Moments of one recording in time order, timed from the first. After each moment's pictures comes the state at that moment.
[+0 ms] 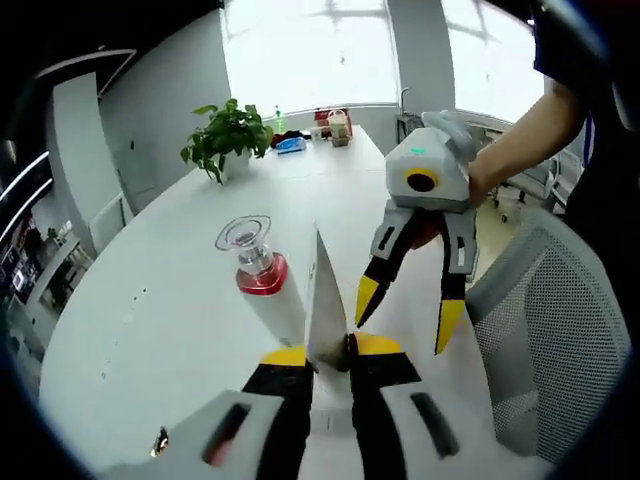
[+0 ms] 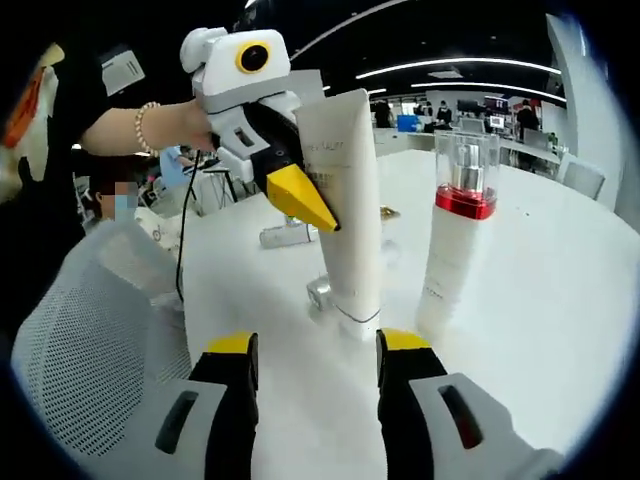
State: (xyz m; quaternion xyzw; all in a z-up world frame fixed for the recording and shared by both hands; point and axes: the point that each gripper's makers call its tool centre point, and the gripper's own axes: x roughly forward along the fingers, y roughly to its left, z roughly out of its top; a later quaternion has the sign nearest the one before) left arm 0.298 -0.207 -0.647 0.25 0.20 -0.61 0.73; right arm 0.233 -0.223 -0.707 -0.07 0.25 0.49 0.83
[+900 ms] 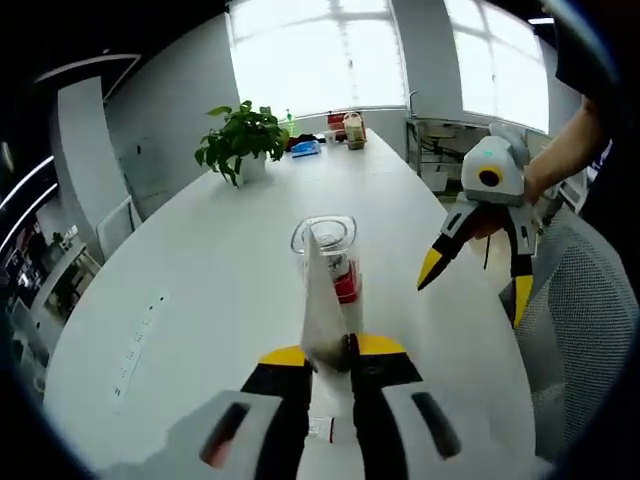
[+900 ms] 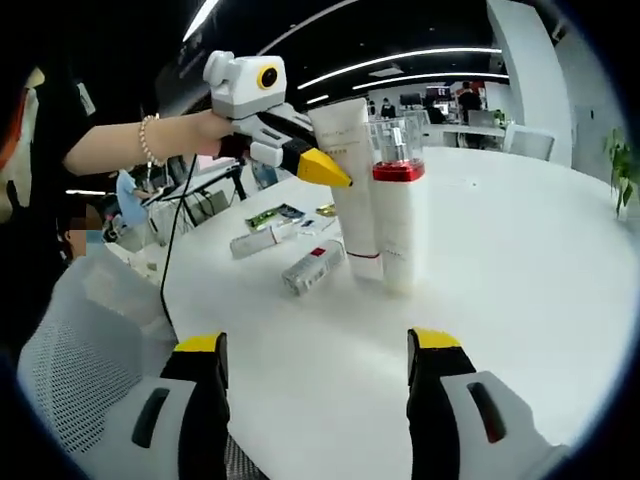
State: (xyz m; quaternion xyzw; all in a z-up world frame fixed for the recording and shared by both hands) left arm 0.350 -0.211 -0.648 0.25 0.19 -0.60 0.74; right arm 0.221 -0.257 -0.708 0.00 0.26 0.39 0.88
